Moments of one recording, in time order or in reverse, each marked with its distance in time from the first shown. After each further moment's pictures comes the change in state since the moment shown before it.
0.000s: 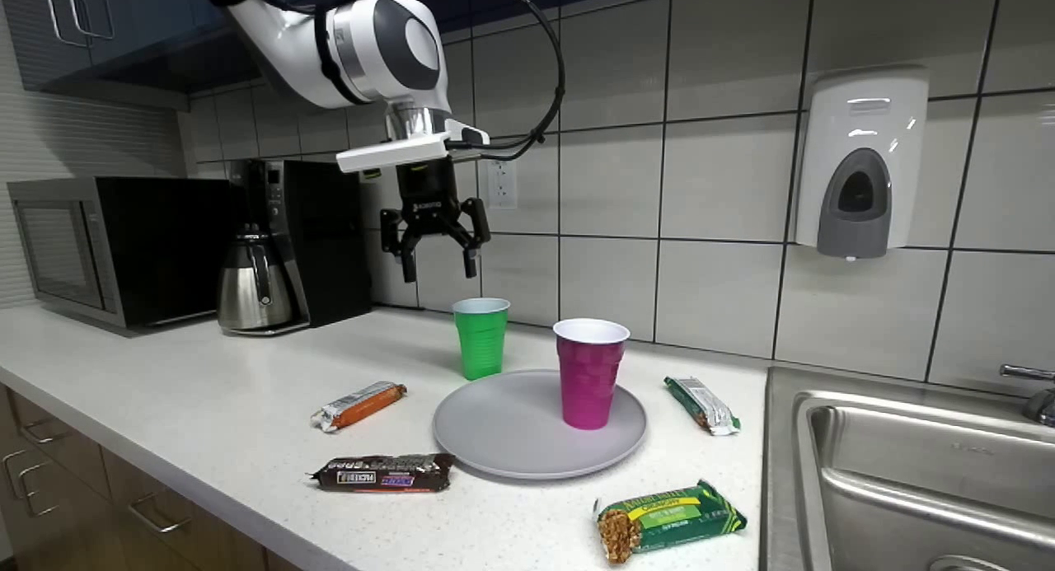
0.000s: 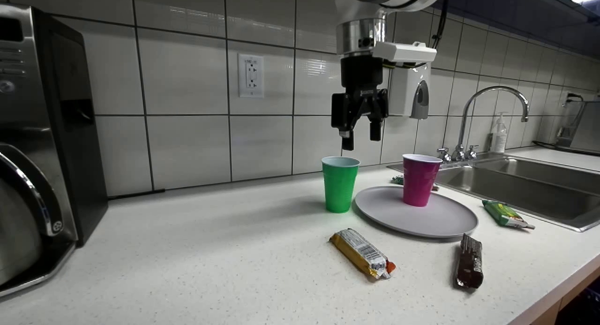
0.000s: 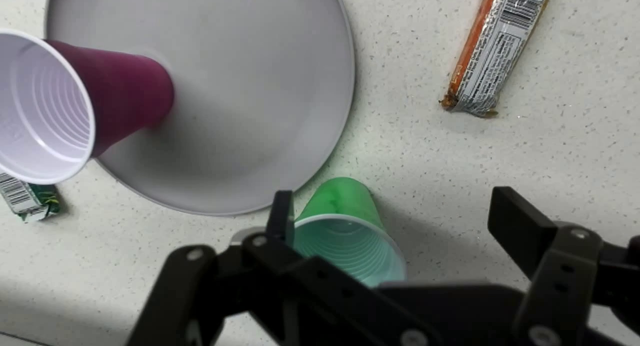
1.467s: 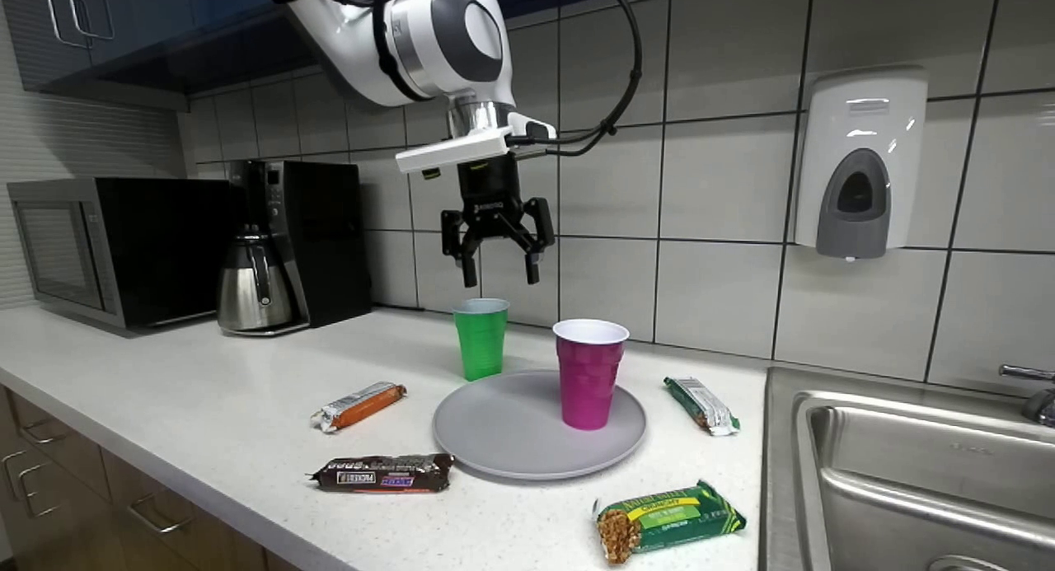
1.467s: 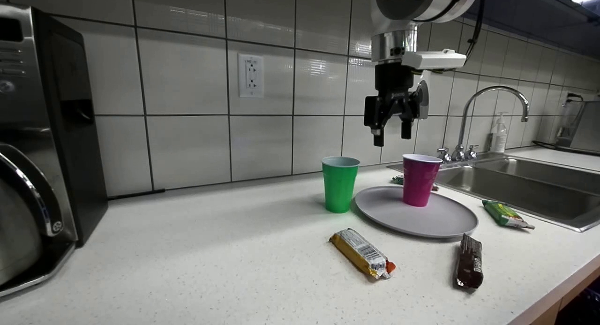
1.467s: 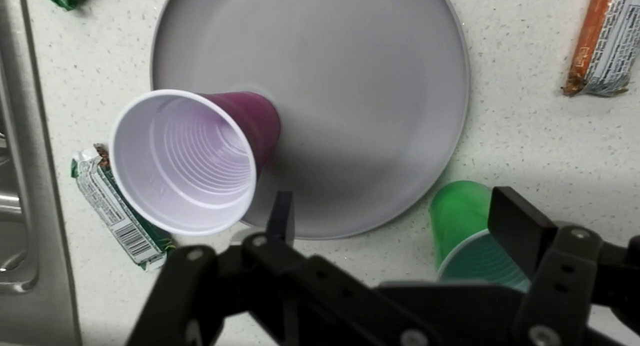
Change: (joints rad) arm -0.107 -0.001 -0.061 -0.009 -0.001 0.021 0.001
